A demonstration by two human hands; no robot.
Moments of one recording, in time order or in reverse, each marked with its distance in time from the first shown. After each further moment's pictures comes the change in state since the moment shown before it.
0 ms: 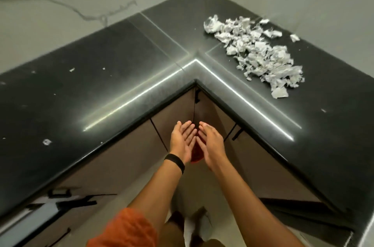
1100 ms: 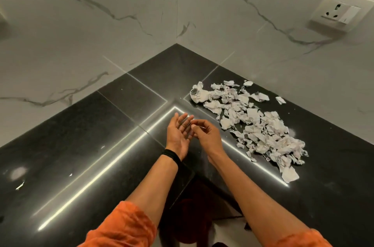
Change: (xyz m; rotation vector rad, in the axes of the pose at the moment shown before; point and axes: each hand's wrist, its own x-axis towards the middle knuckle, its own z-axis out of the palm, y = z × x) left_hand 0.198 0.228 0.194 0.080 -0.285 0.039; right_hand 0.224 -0.205 0.143 -0.391 0.047 -0.480
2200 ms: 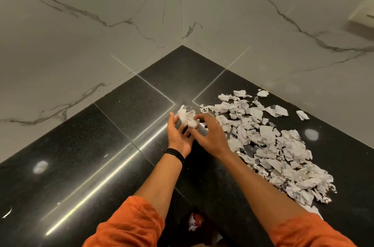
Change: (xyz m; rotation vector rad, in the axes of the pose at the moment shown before) left_hand 0.113 0.016 0.034 -0.209 0.122 -0.003; right_hand 0.135 0.012 -0.023 -0.565 -0.145 -0.524
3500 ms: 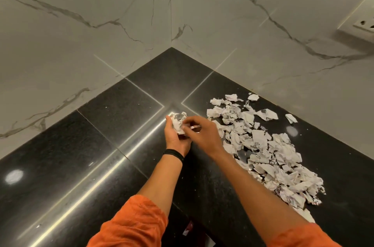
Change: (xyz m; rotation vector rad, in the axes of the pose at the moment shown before) left_hand 0.036 -0.002 0.014 -0.110 -0.067 -0.099; right_hand 0.025 -0.022 -0.003 0.112 0.028 0.102
